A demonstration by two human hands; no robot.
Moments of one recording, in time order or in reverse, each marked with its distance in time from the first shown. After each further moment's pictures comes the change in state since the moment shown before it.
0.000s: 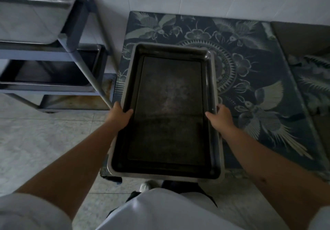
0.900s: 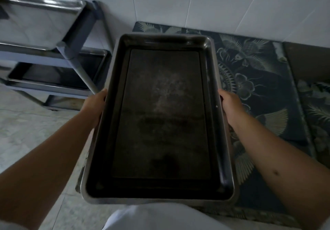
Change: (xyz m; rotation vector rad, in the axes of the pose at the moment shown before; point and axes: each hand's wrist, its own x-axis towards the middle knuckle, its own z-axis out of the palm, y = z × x) left_hand 0.034 0.061 -0.053 -0.667 0.153 -0.271; right_hand 0.106 -0.076 -0.085 0.608 -0.103 -0.018
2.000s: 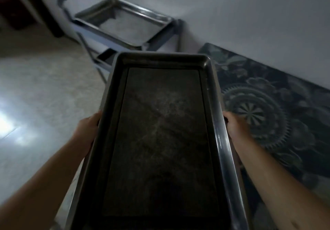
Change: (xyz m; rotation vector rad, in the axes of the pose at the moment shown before) left_hand -0.130 -0.143 -0.154 0.014 0.312 0.098; right_hand -0.085 -0.021 0.102 -0.343 -0.375 -0.264
